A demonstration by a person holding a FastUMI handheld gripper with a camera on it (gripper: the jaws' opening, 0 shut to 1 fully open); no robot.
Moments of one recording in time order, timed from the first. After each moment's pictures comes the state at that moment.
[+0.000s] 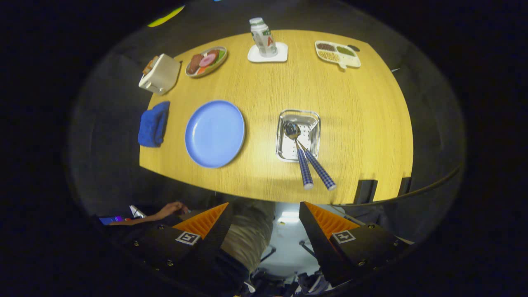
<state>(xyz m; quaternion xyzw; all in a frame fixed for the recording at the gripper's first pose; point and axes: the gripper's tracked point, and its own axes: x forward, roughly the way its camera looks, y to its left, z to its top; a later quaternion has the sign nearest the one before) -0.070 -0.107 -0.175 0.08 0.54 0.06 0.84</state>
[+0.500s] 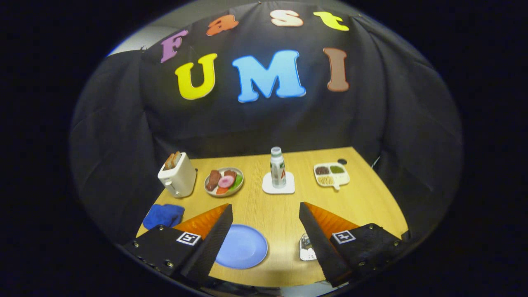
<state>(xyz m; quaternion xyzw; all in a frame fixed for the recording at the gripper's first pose) 0.028 -0.068 -0.009 0.04 0.09 -0.02 1.00</state>
